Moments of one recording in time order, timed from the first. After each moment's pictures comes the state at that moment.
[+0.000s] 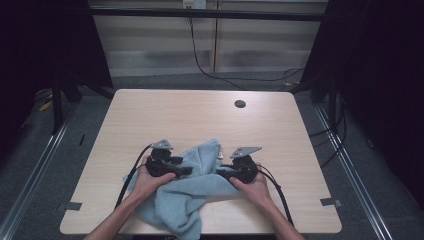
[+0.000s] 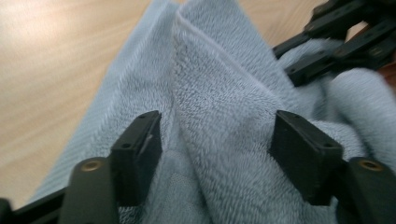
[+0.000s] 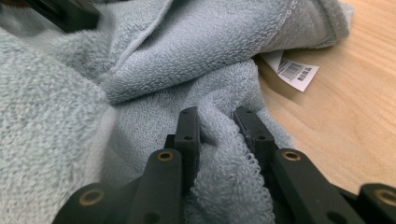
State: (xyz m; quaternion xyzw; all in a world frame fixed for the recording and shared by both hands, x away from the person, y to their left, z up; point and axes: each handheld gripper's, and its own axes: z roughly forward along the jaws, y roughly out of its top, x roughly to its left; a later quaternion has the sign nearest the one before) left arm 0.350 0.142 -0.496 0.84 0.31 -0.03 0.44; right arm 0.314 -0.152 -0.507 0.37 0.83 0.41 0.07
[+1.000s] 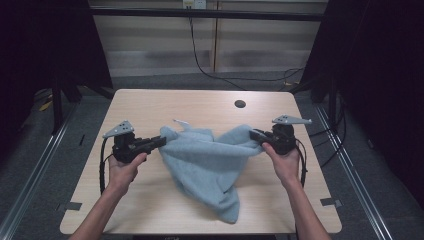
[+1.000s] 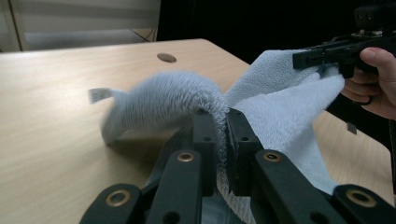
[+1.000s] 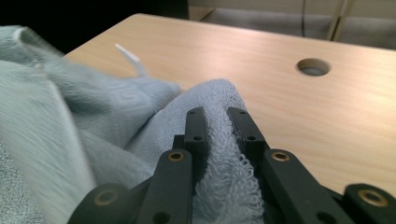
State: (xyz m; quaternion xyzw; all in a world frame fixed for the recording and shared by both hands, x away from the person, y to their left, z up) left arm 0.345 0.211 -0.410 0.74 0.34 0.06 0.58; right arm 0.332 -0.237 -0.405 0.47 0.73 0.47 0.18
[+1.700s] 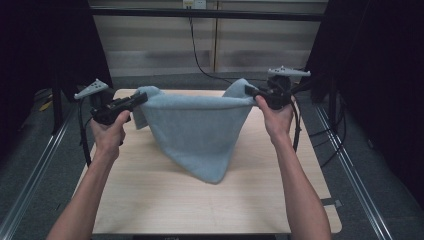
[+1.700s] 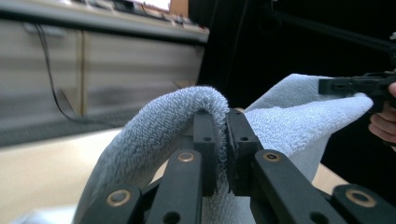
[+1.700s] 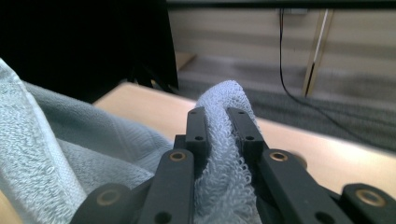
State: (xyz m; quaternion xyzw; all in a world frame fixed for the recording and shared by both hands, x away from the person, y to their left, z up) left arm 0.393 0.241 -0.324 0.66 0.38 0.15 0.63; right arm 0.400 -0.212 -0.307 0.47 0.69 0.50 0.23
